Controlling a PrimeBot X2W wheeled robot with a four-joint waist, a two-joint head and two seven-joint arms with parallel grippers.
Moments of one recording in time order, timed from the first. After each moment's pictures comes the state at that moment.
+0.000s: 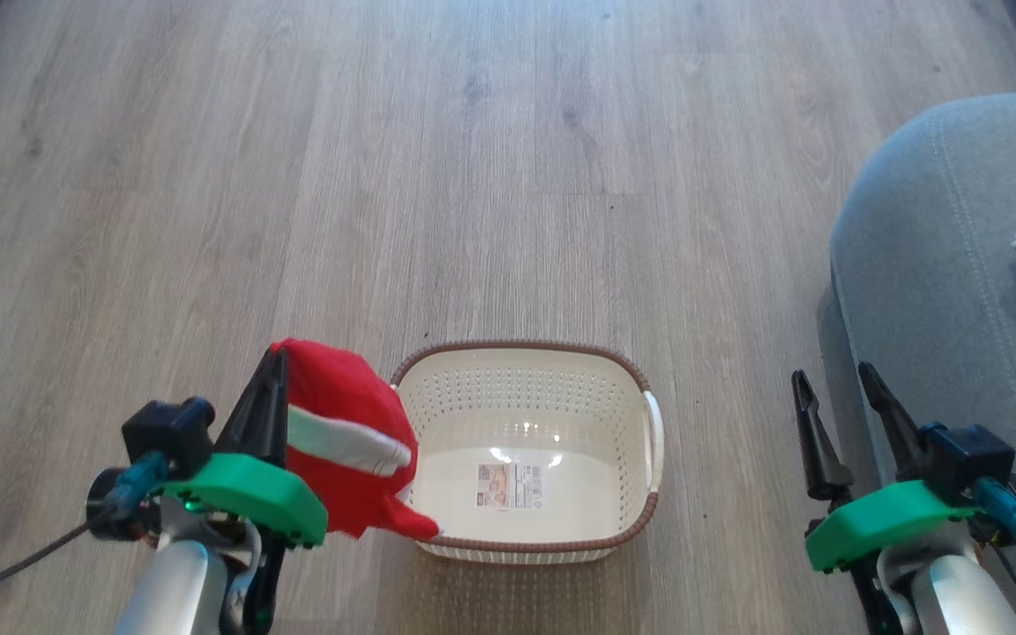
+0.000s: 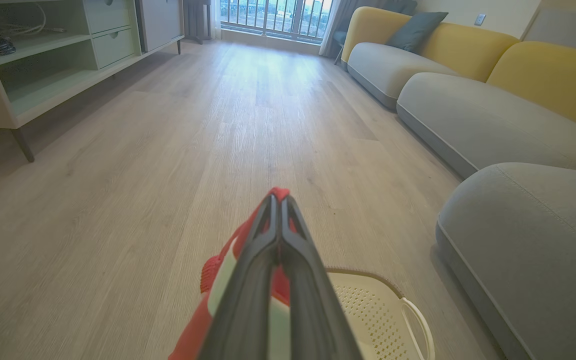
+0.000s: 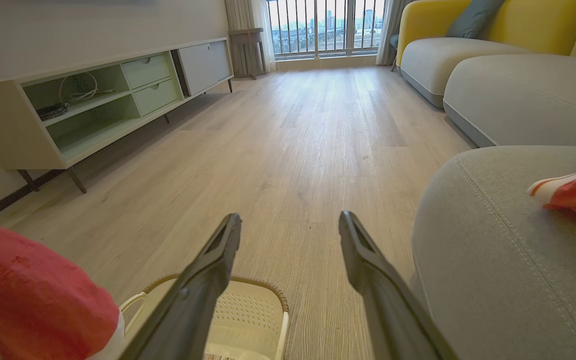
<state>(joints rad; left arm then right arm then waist) -0.16 0.13 -0.19 0.27 -0.37 0.01 -0.20 -0.06 -0.10 0.01 0.29 0.19 0.13 -0.26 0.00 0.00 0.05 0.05</state>
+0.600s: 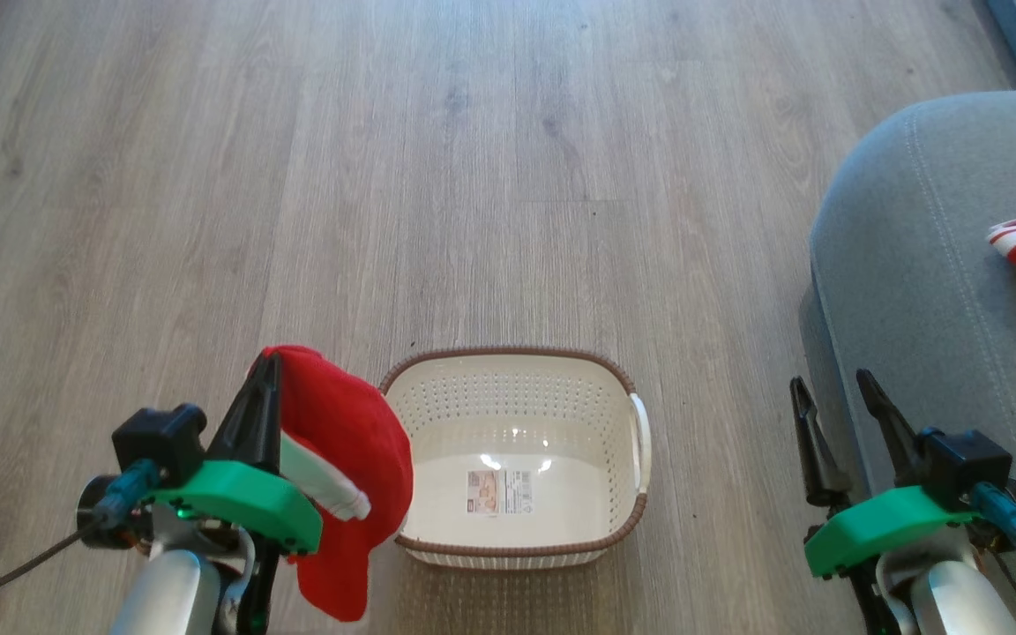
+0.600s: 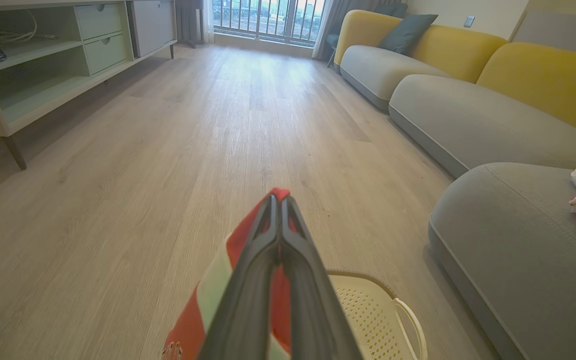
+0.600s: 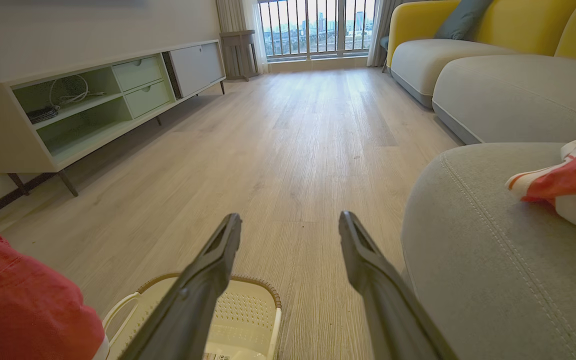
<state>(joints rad) -0.12 0.15 -0.19 0.20 -0.38 0.03 -0.18 -0.05 -0.10 0.01 0.30 0.19 0.13 -0.26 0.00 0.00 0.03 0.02</state>
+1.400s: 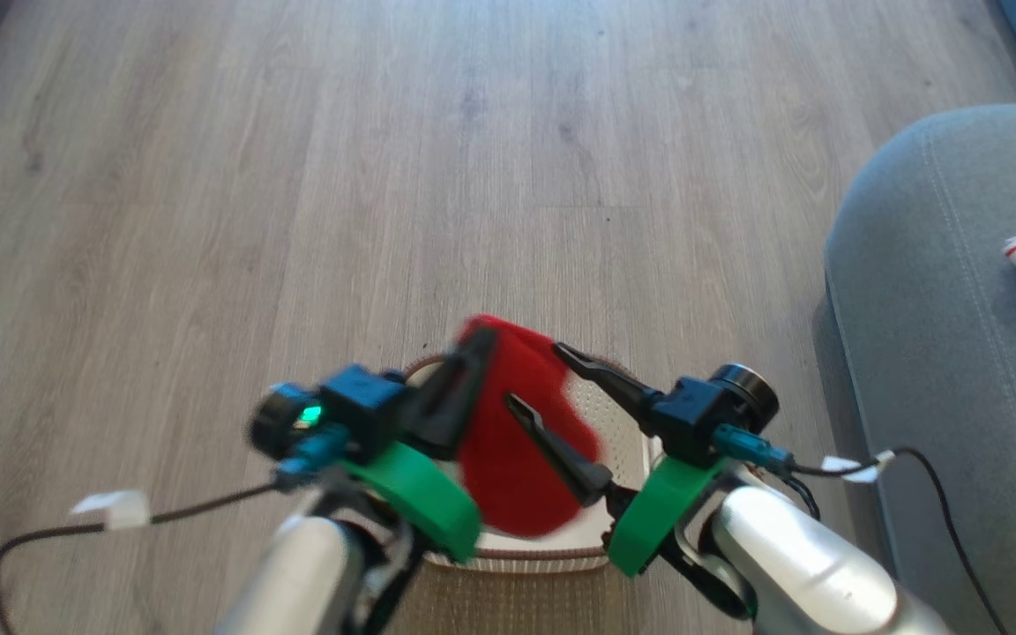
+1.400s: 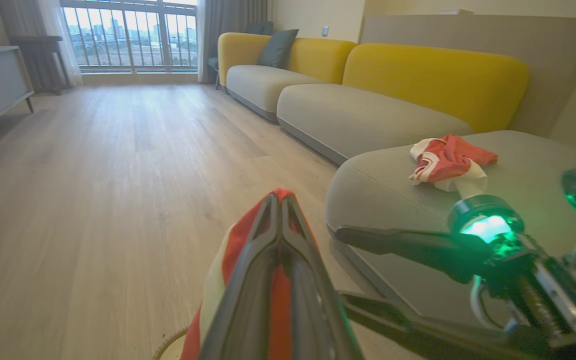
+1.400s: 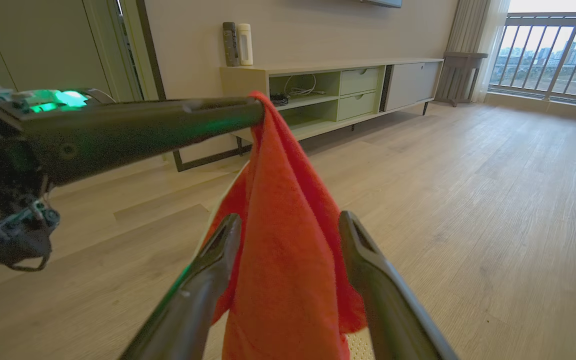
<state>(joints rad) -0.21 0.10 -0.48 0.03 -0.31 -0.05 -0.07 -0.40 -0.20 0.76 0.34 0.41 0.13 -0.26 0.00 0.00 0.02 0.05</state>
